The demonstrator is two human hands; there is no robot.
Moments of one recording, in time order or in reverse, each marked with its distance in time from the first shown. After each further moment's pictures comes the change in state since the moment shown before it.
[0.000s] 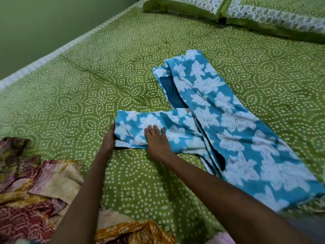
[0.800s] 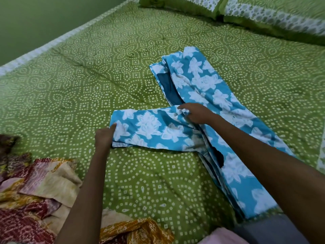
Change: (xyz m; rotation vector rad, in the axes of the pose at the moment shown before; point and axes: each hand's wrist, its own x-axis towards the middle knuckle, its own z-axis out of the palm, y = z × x) left_hand -0.011 0.010 0.003 0.509 0.340 0.097; right_hand 0.005 0.153 -0.080 0.164 0.027 0.046
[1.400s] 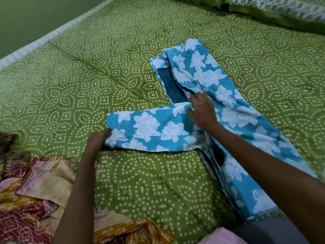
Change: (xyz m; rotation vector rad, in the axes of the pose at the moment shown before) left_hand 0.005 -0.013 -0.021 -0.055 -0.146 -0.092; right_hand -0.009 -0.001 0.022 -0.136 0.566 -0.029
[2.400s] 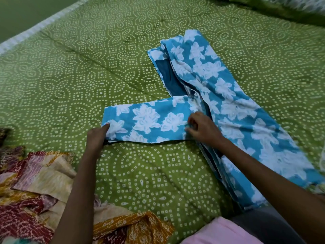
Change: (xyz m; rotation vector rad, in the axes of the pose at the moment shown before) left_hand -0.020 -0.006 0.011 -0.067 0.103 0.057; right_hand -0.070 -0.008 -0.004 0.351 -0.208 0.043
